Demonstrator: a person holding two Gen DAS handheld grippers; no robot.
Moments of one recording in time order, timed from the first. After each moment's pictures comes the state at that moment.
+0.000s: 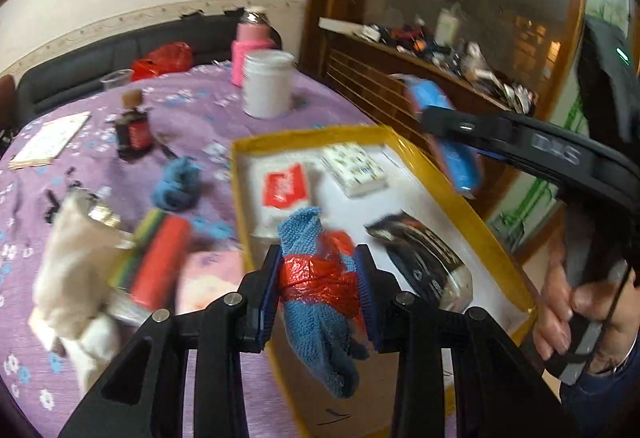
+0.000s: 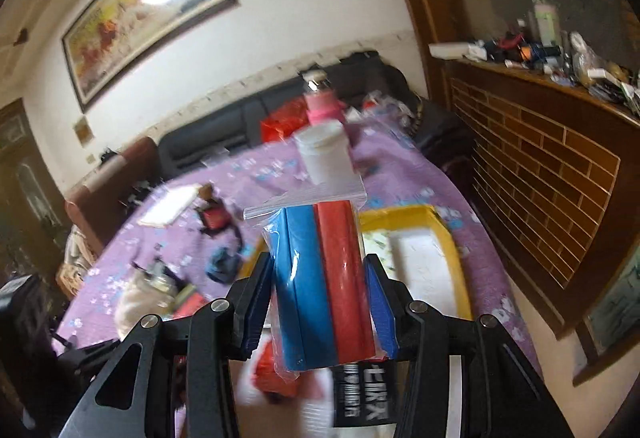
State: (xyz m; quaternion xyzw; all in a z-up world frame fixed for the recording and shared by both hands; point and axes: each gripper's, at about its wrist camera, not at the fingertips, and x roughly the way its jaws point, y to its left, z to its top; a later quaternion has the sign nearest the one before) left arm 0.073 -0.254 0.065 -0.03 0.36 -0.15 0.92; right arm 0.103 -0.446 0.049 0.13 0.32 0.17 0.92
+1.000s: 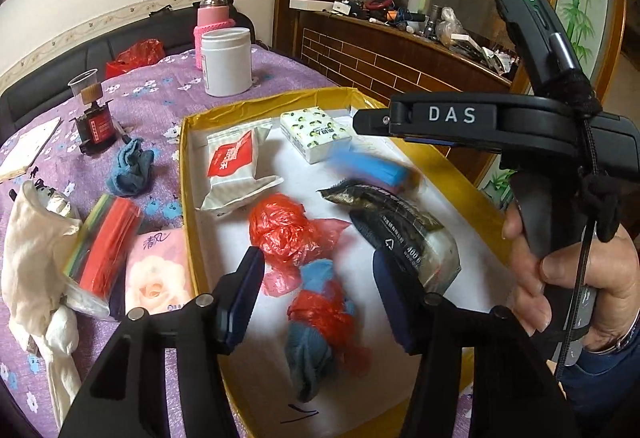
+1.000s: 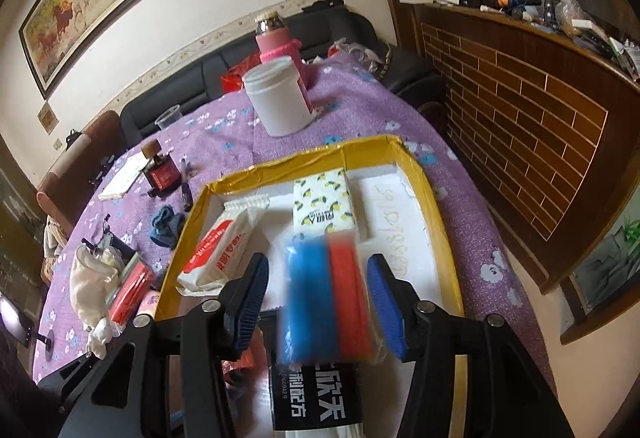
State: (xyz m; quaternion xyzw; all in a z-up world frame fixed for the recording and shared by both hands) left arm 0.067 -0.284 0.046 0.01 0.38 -0.18 0.91; right arm 0.127 -0.453 0.005 0.13 0.40 0.12 0.90
